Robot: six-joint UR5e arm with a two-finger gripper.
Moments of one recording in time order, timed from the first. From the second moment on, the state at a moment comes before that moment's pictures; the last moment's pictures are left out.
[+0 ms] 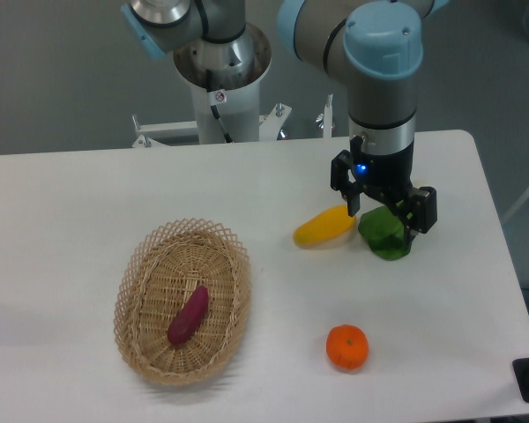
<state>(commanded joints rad) 2.57 -1.80 -1.50 -1.11 1.57 1.33</state>
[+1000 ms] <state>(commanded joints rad) 2.32 -1.83 -1.73 -0.89 1.57 0.70</state>
